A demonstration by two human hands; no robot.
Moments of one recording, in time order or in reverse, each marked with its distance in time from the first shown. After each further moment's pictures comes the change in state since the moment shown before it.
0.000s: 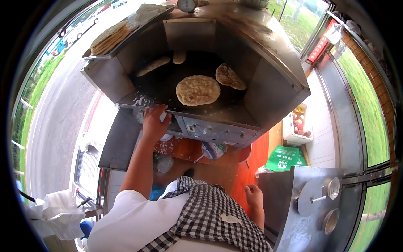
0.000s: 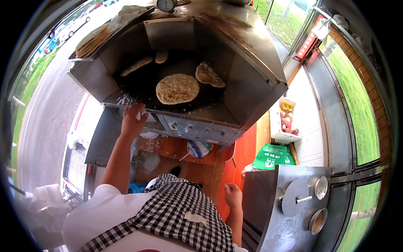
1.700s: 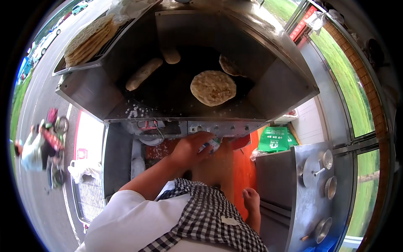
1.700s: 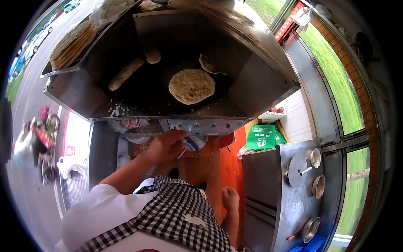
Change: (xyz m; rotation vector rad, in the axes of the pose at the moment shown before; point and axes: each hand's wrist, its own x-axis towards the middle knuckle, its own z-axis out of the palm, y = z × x) left_hand -0.010 0.004 0.004 -0.749 -0.428 0.419; right_hand -0.098 -0.054 0.116 0.034 0.196 0.188
